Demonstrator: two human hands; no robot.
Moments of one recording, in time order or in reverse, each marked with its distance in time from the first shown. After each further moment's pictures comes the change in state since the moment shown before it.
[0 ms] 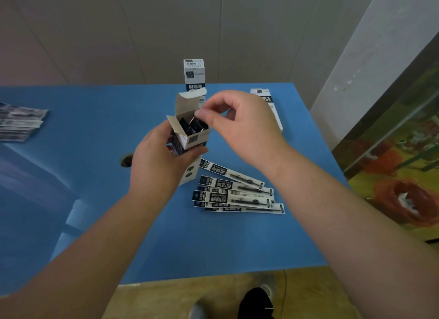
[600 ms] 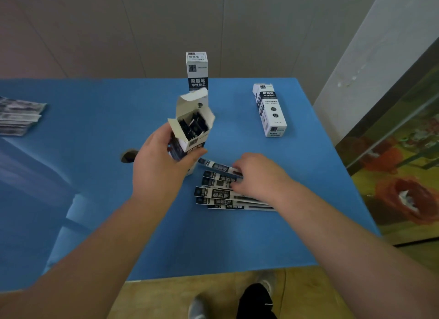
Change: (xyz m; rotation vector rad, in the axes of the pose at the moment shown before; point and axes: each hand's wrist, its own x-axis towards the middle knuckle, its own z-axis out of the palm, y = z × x) left_hand -0.010 -0.019 0.007 0.004 0.050 -0.024; right_hand -0.041 0.100 0.025 -0.790 -0.570 0.255
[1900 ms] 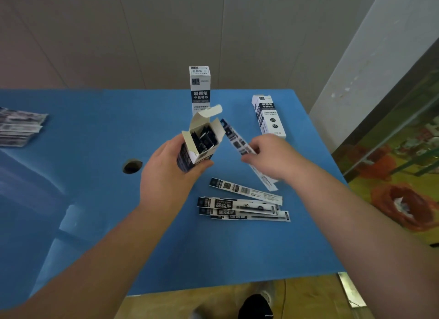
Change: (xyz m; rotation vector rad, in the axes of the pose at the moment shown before) left_hand 0.004 -0.003 -0.001 0.030 -0.058 0.073; right_hand 0.005 0.004 -0.066 0.329 0.105 0.175
